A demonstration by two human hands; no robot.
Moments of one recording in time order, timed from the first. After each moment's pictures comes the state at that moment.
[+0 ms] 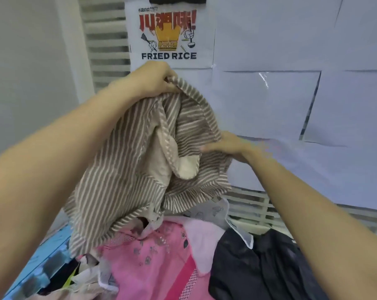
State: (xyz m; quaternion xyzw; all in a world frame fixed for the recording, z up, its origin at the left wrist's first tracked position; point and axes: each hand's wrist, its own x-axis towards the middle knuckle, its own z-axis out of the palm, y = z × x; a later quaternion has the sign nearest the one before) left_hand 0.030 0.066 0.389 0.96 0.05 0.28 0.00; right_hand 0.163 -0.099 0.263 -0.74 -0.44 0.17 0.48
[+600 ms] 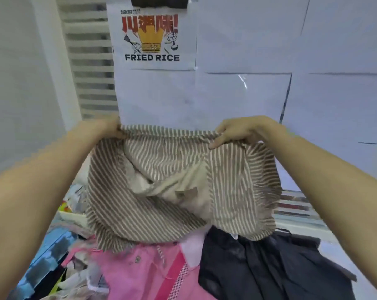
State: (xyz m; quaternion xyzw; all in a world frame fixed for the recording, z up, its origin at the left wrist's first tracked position) left_hand 0.005 0.121 0.314 0.96 0.24 0.10 -0.09; right_hand 0.139 -0.151 0.321 -0.88 -0.38 0.18 0.23
